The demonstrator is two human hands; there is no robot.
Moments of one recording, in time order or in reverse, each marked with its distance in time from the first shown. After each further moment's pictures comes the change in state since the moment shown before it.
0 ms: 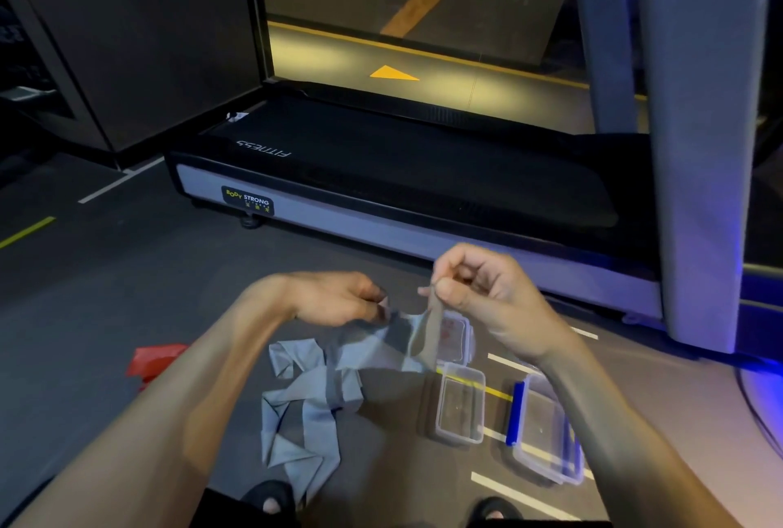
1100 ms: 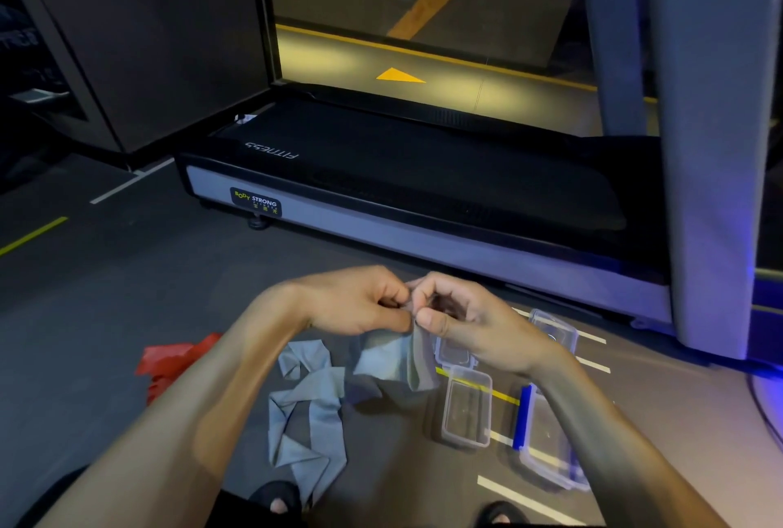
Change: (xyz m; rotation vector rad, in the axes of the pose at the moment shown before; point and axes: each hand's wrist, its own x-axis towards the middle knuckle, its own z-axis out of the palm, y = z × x) left_hand -0.018 0.029 0.005 -0.089 0.113 0.138; right_hand 0.003 0.012 0.017 -0.195 -0.236 0.060
